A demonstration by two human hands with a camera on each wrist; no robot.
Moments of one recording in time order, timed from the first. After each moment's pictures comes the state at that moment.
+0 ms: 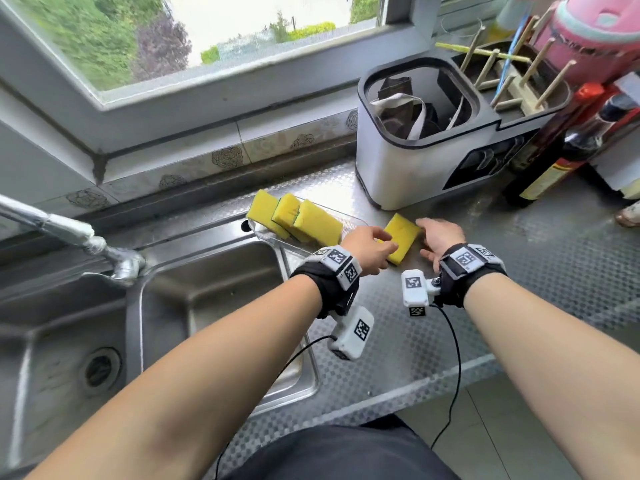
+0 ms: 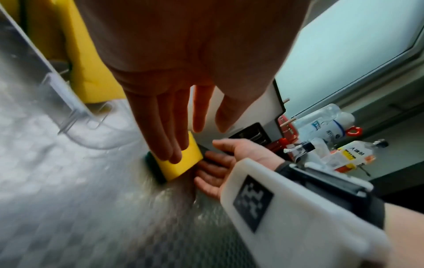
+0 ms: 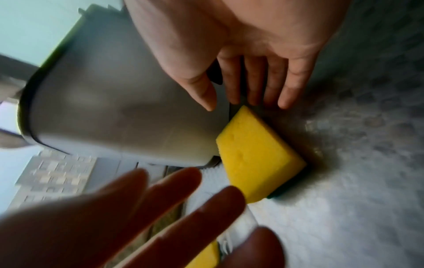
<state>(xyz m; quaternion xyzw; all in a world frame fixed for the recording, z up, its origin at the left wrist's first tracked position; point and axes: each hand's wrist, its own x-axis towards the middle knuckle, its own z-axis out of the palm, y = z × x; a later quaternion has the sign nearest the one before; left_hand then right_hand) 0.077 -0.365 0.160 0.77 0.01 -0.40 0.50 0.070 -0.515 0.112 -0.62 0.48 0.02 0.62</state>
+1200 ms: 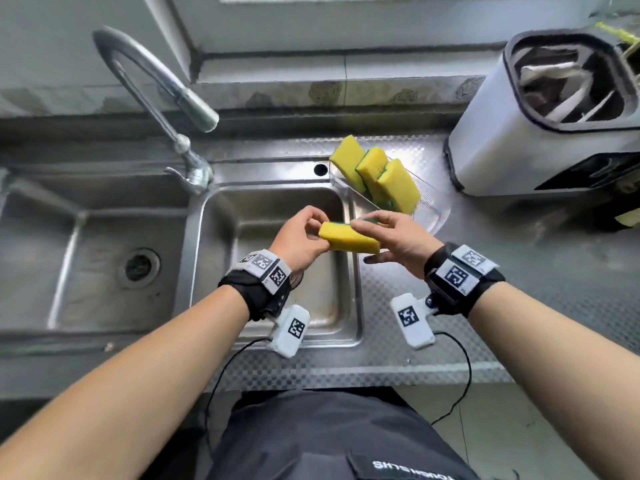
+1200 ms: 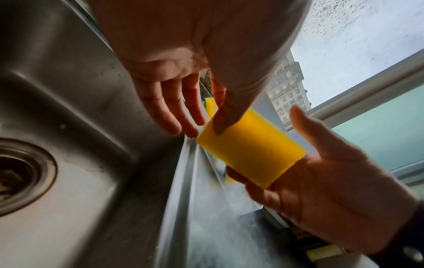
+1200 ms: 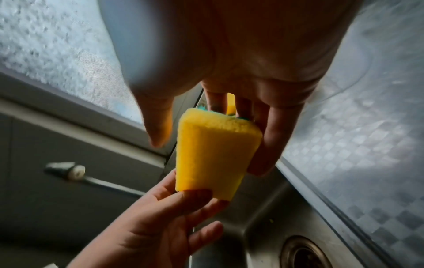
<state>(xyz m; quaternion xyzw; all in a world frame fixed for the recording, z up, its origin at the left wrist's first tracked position) 0.030 -0.137 0.138 0.80 0.08 -0.20 0.56 0.036 -0.324 0.161 -0.71 0.13 0.30 0.62</state>
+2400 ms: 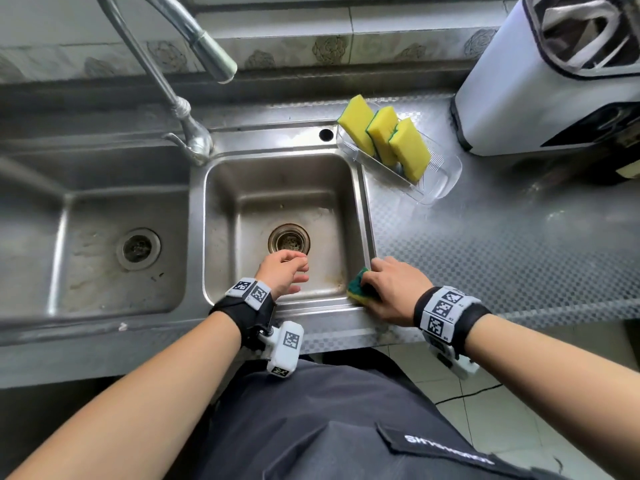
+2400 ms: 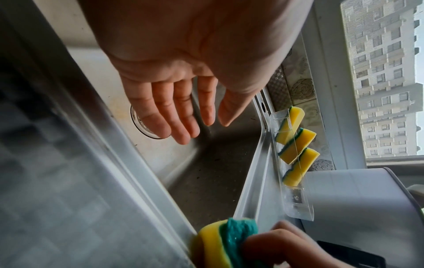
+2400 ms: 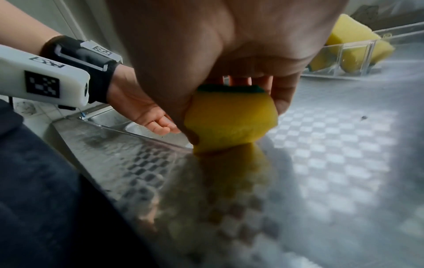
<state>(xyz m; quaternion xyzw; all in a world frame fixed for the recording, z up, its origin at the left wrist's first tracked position) -0.048 -0.074 0.066 0.68 0.29 -0.32 0.60 -0.075 -0.300 0.109 -0.93 -0.22 0.29 0.06</state>
